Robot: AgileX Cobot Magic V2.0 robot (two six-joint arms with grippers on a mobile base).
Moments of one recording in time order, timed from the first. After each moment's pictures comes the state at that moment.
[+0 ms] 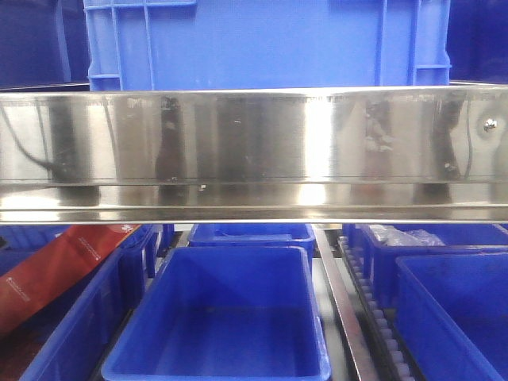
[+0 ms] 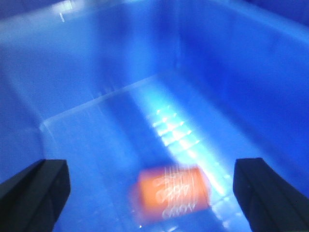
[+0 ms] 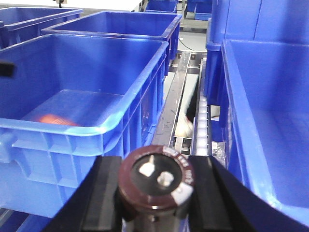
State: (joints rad) left arm -0.58 1.78 -1.93 0.03 0.72 0.03; right arm 0.19 0.75 -1.00 0.11 0.58 -0.05
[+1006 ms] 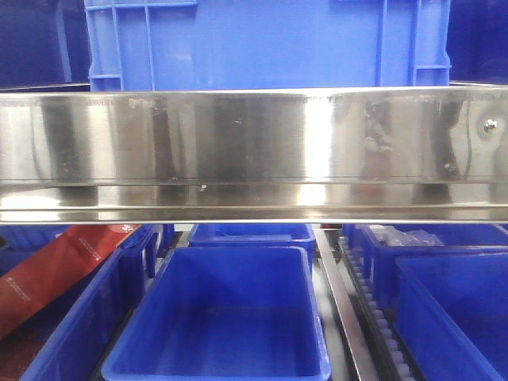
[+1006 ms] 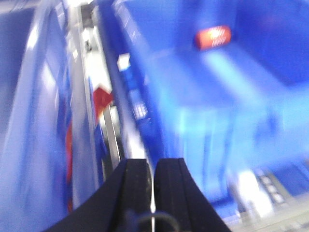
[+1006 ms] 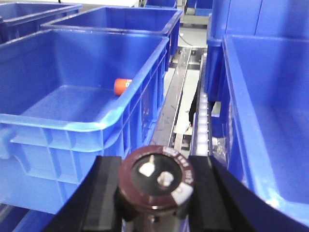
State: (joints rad) left arm -0.58 0.89 -1.26 0.30 0.96 -0.28; right arm 0.19 0.79 -1.00 0.11 0.59 -0.05
